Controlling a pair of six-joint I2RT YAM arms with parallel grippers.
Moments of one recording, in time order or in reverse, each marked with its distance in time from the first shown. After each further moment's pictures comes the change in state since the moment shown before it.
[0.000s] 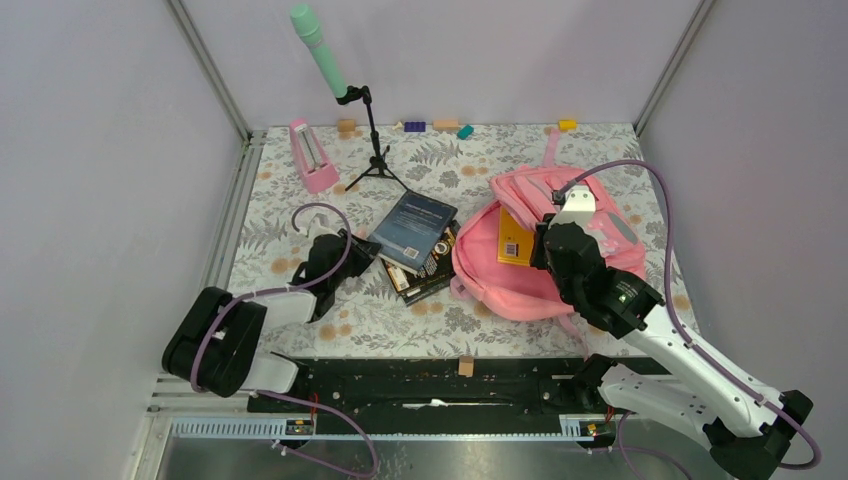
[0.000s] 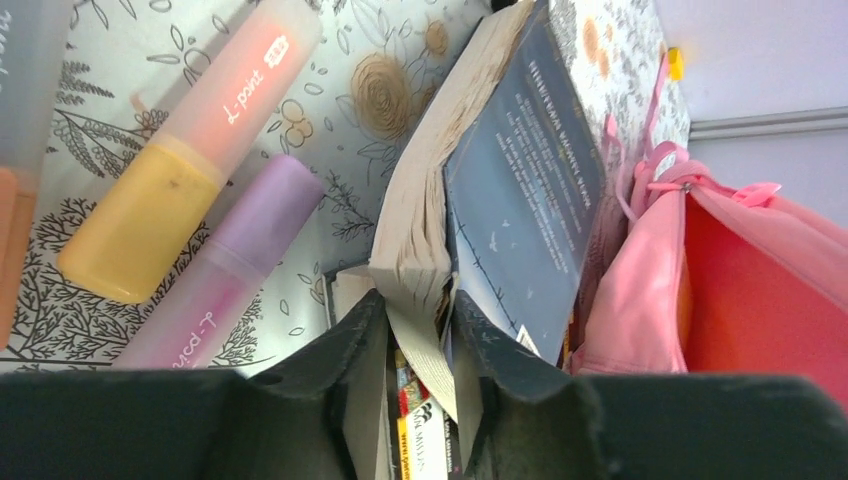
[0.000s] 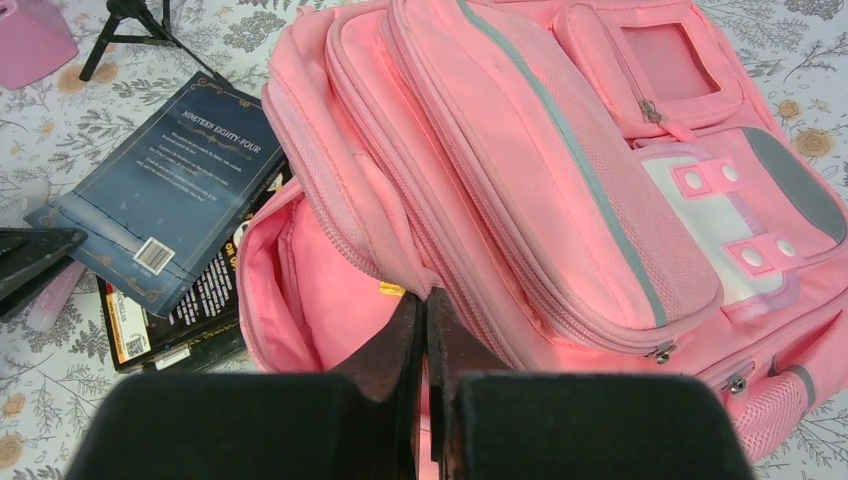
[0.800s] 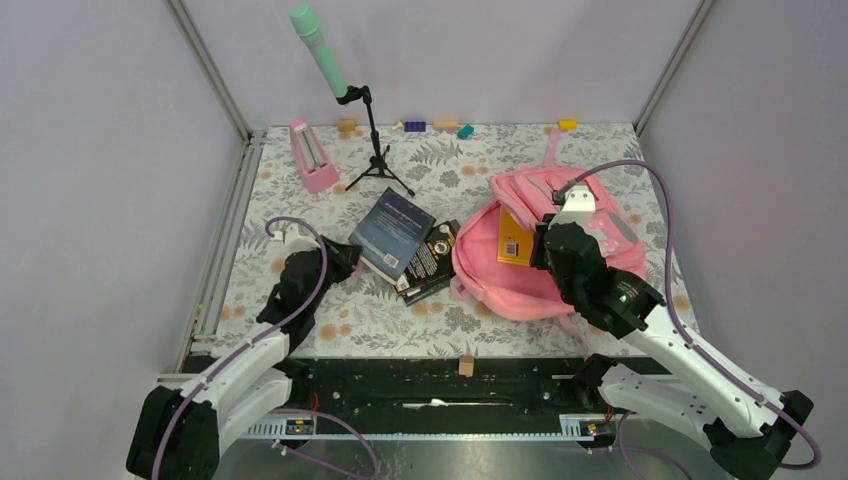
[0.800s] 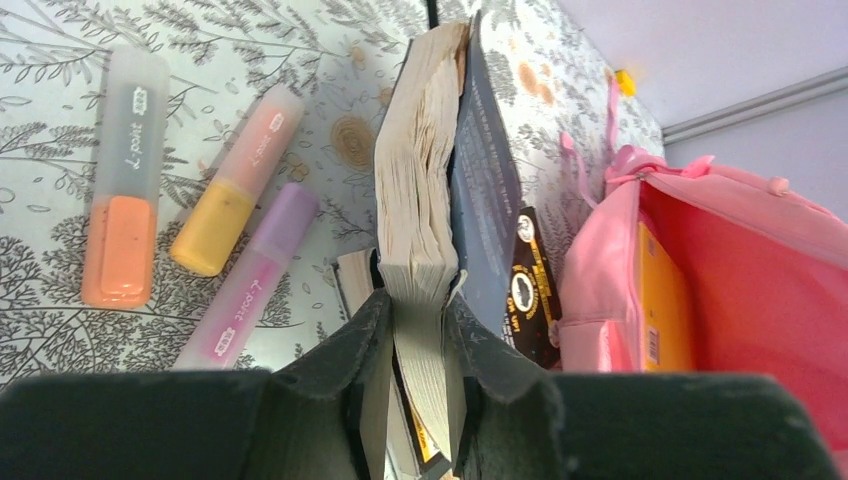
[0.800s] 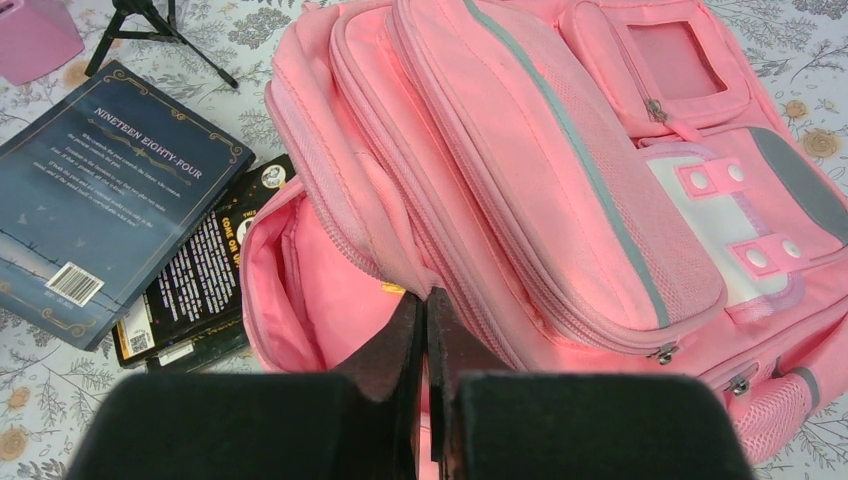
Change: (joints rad) left arm 0.002 -0.521 -0.091 -0.261 -0.081 0.201; right arm 0.000 -0.001 0.000 -0.001 -0.011 0.001
